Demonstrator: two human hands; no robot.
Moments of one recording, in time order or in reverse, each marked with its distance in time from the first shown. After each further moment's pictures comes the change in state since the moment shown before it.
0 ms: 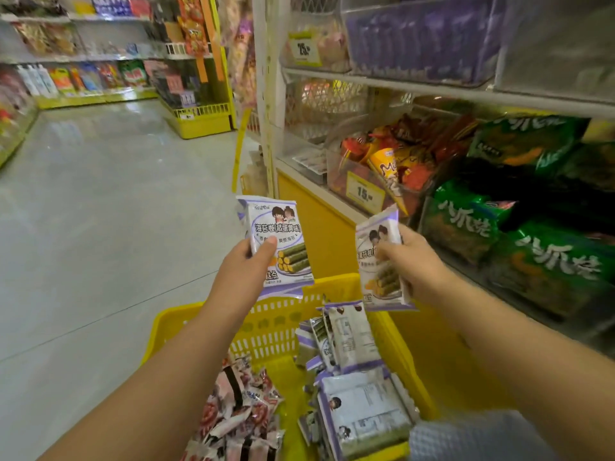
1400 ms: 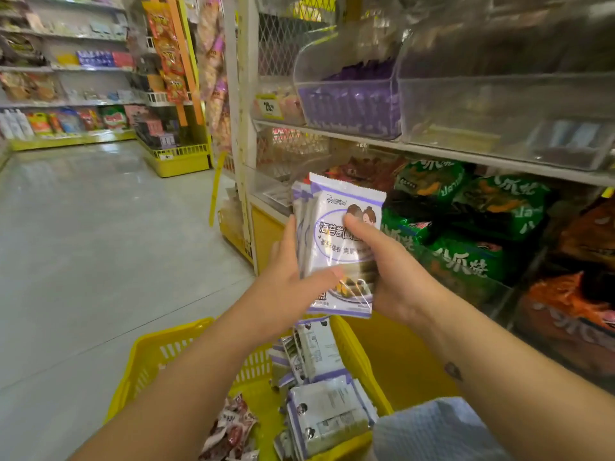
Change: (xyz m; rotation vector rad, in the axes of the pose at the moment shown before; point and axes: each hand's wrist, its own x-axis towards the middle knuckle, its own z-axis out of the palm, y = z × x) left_hand -0.085 0.085 0.036 -0.126 -0.482 0.373; right_hand -0.105 -0.076 -0.031 0.627 -0.377 -0.050
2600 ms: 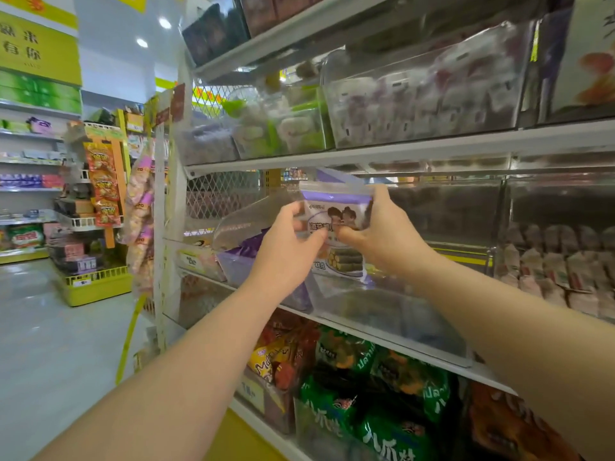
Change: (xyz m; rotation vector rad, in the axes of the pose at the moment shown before) left_hand 0.225 0.183 0.039 0.200 0.214 0.350; right_hand 0.047 -0.268 -0.044 -1.112 0.584 -0.670
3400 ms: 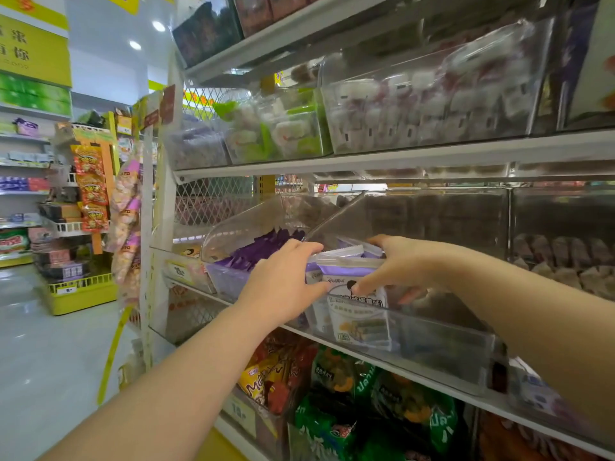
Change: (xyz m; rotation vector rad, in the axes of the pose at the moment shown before) left_hand 0.009 -0.021 0.001 0.660 -0.238 0.190; right_hand 0.023 0.024 -0.022 -0.388 -0.506 0.460
